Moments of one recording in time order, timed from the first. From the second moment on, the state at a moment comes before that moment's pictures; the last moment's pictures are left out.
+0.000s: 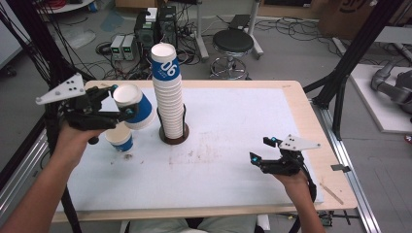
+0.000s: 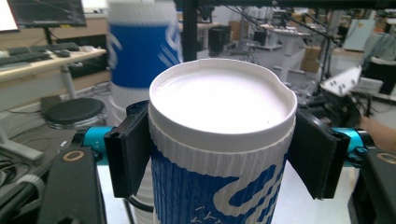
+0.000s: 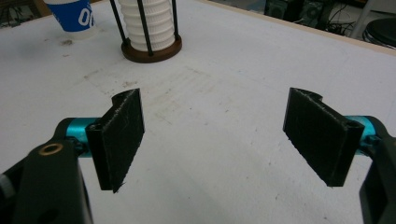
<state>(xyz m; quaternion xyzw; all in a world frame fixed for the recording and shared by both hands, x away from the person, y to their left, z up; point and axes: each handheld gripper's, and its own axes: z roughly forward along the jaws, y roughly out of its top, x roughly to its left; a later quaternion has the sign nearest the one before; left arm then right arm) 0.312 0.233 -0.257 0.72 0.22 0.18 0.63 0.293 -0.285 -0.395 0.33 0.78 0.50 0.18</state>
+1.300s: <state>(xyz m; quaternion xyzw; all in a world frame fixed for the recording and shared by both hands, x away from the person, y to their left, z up) 0.305 0.160 -0.341 0.74 0.17 0.13 0.64 0.295 -0.263 -0.390 0.28 0.79 0.52 0.14</state>
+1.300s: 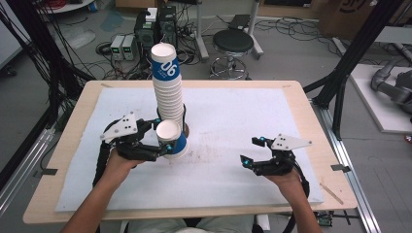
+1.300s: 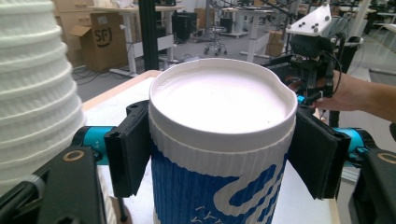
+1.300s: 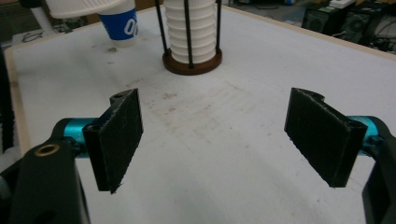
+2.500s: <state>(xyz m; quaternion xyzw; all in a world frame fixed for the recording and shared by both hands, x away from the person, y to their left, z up) 0.295 0.113 -0.363 0.74 0.13 0.07 0.65 0.280 -0.215 -0.383 0.19 0.80 0.57 0.07</state>
